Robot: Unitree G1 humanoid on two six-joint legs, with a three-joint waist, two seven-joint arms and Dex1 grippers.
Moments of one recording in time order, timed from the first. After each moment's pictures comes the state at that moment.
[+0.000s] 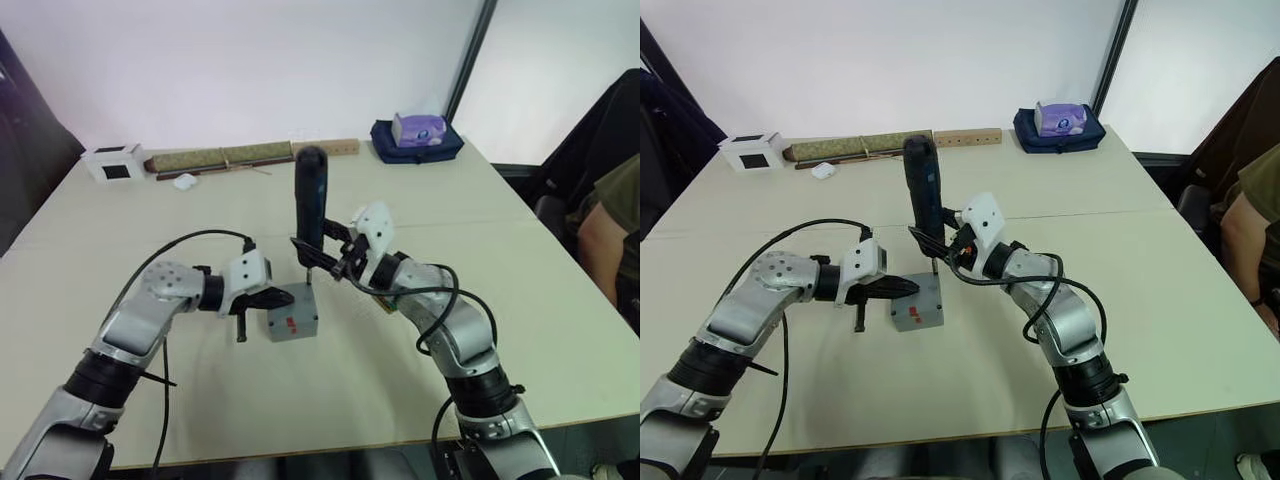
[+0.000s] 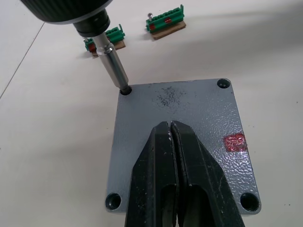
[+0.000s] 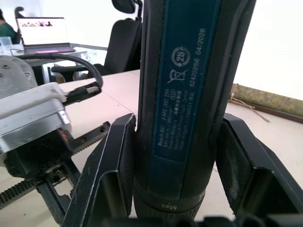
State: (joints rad) left arm -0.44 0.70 -0.25 -0.06 -0.21 0.30 -1.13; right arm -0.46 -0.21 0.22 -0.22 0.30 0.45 0.55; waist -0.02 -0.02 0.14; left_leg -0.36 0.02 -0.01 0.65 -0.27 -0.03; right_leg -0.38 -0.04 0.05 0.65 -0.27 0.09
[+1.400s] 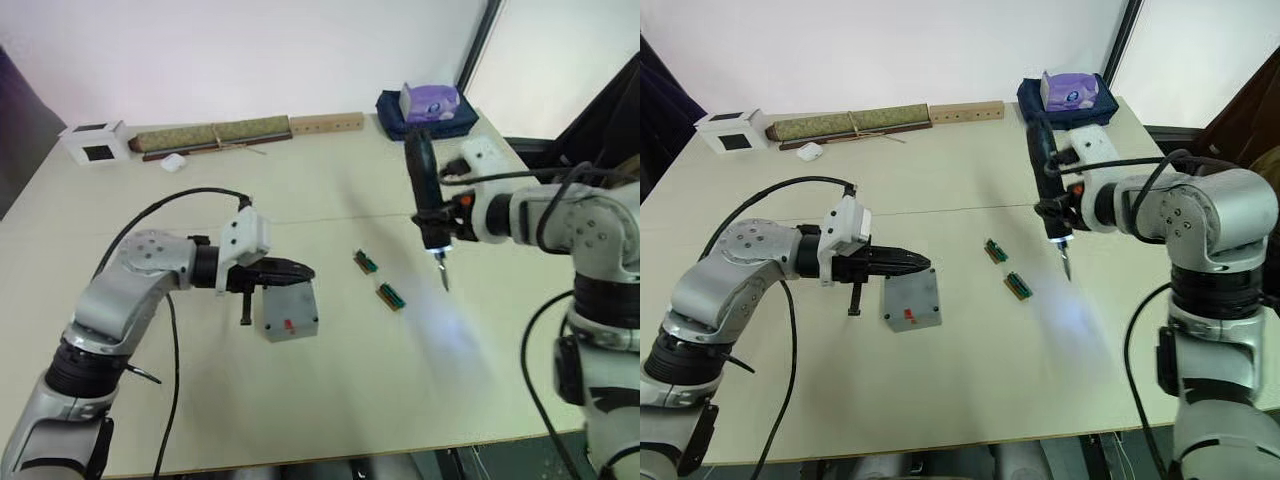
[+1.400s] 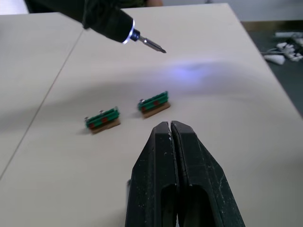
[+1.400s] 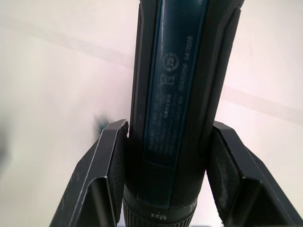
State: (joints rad) left arm -0.53 0.71 -0.10 -0.34 -0.50 0.54 -1.16; right arm -0.88 -0.76 -0.05 -0.15 0.61 1.61 0.34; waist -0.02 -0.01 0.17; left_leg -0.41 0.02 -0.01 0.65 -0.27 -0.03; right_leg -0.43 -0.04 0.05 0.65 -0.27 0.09
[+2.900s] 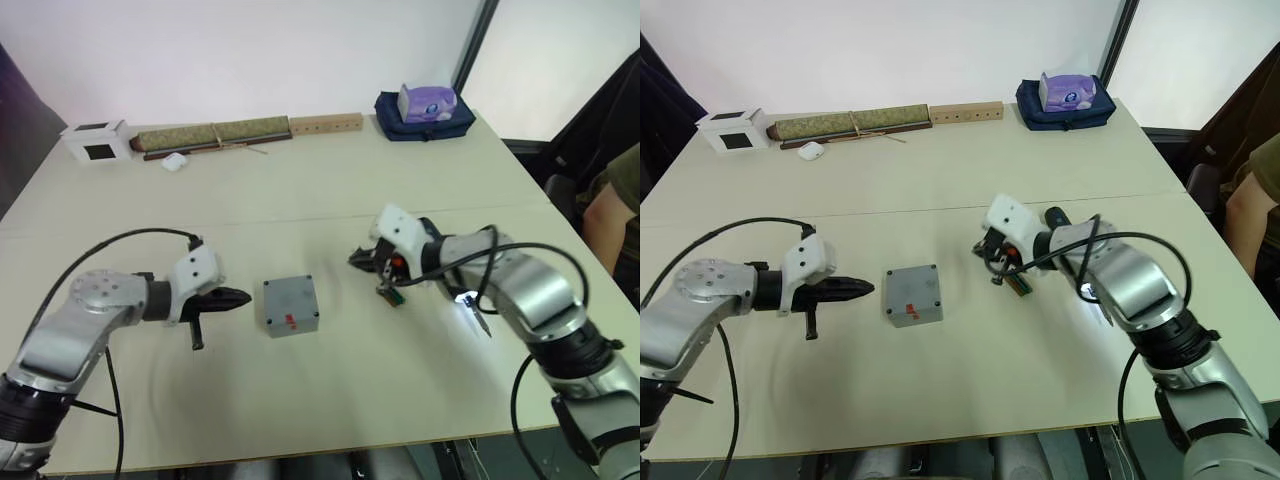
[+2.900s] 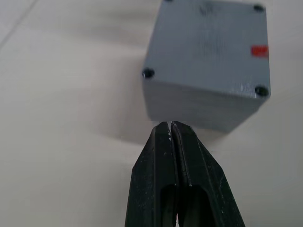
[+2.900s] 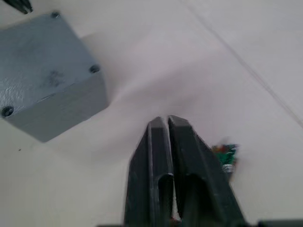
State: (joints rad) left arm -0.25 0.89 -0.07 -0.26 -0.34 0.48 -1.06; right arm -0.66 -0.67 0.37 -0.29 0.35 0.88 0.75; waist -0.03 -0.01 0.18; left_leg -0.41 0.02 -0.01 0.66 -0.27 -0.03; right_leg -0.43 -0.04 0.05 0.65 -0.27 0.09
